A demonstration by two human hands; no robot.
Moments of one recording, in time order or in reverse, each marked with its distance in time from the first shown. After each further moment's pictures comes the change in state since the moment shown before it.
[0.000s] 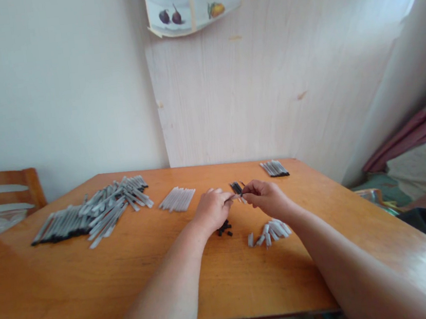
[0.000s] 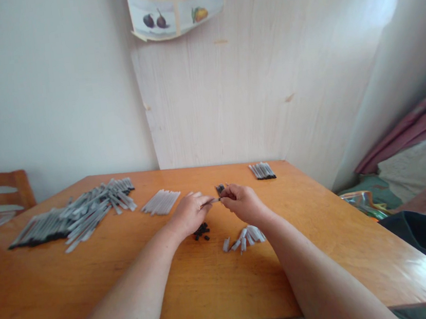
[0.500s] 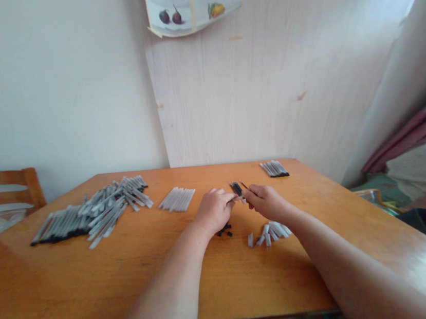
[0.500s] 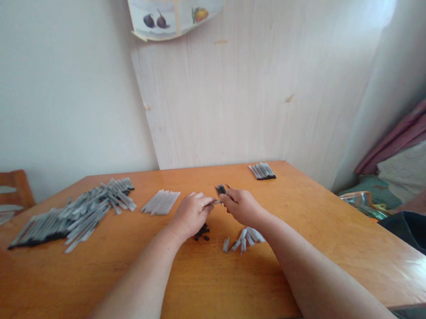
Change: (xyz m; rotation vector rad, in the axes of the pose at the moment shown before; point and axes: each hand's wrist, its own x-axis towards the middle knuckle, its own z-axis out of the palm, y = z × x) left_hand -0.001 0.007 -0.003 0.052 0.000 0.049; right_hand -0.002 -0.002 0.003 -0.246 0.003 -0.040
